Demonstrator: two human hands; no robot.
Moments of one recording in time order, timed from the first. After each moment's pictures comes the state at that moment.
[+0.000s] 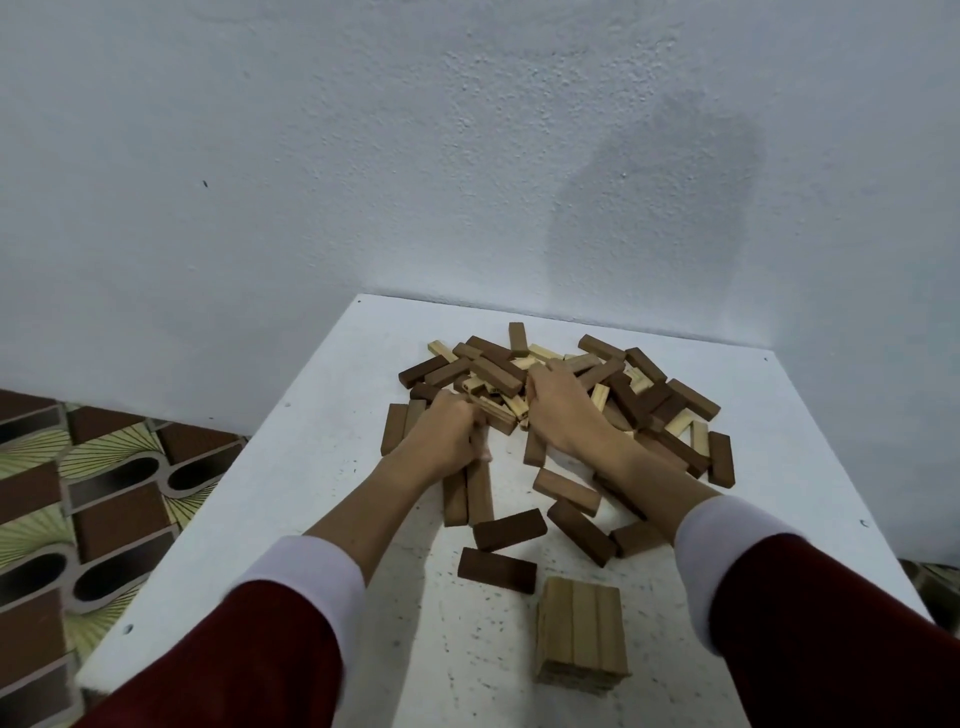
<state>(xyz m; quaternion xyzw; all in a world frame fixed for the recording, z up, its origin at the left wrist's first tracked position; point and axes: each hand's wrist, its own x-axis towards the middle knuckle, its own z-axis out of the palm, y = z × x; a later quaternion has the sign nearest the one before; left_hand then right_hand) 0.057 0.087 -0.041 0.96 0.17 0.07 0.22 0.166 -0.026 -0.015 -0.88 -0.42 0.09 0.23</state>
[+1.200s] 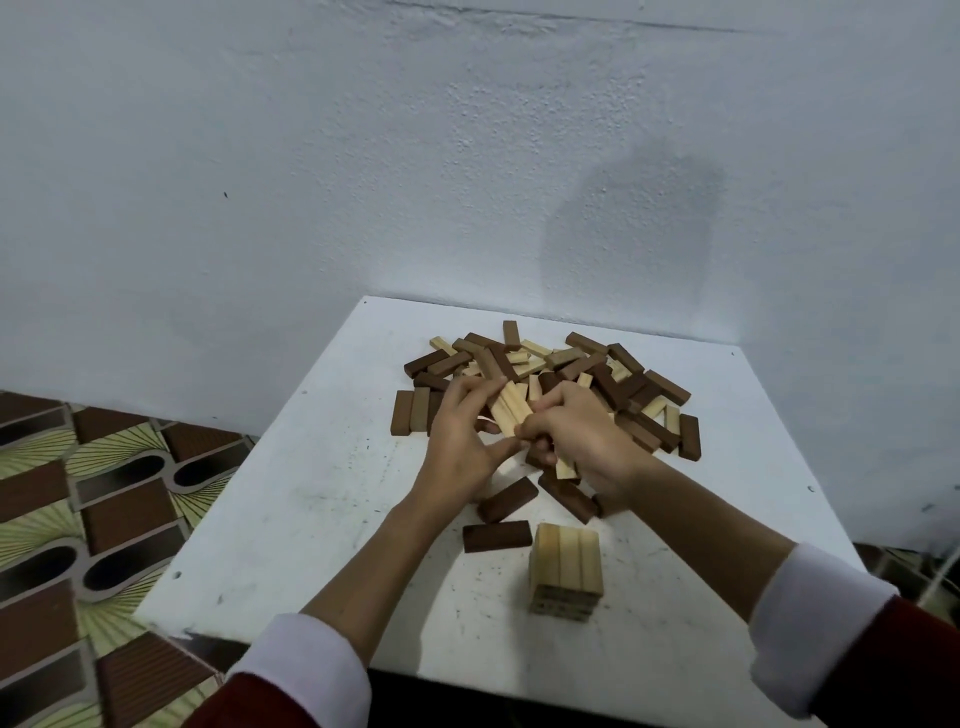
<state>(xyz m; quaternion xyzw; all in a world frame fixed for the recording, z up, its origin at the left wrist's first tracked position) 0.004 0.018 -0.018 0.81 0.13 0.35 0.45 0.078 -0.088 0.047 -0.76 -0.21 0.31 0.53</state>
